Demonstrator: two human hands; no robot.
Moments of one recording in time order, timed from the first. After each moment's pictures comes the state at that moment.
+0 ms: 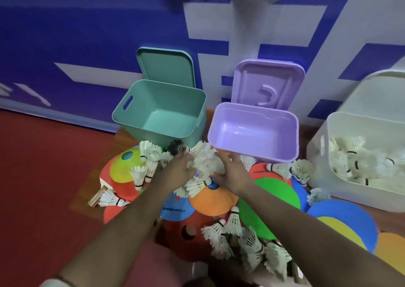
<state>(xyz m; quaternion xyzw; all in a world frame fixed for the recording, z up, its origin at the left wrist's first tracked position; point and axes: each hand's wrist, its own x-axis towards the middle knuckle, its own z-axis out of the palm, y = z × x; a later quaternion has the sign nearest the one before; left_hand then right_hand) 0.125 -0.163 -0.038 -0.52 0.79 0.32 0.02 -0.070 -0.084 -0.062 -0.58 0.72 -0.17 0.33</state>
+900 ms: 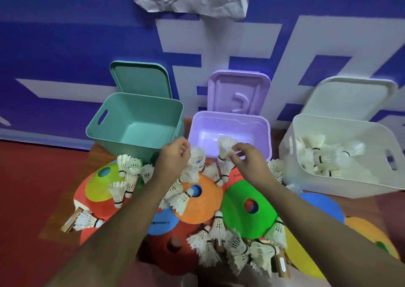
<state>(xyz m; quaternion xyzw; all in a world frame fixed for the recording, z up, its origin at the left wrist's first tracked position) 0.071 -0.169 0.007 -0.50 0.78 0.31 -0.23 -0.136 -0.061 -0.010 -0.49 0.76 -0.34 0.23</state>
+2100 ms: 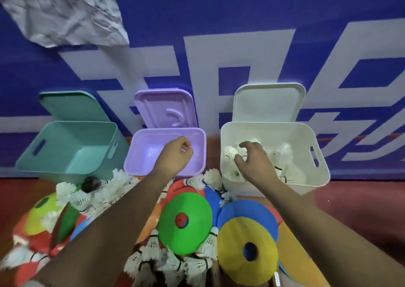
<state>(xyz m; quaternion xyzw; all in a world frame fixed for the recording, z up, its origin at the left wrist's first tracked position) -0.175 -0.099 0.029 -0.46 0.81 0.33 -0.13 -0.357 0.054 0.017 -0.42 0.84 -0.30 0.18</state>
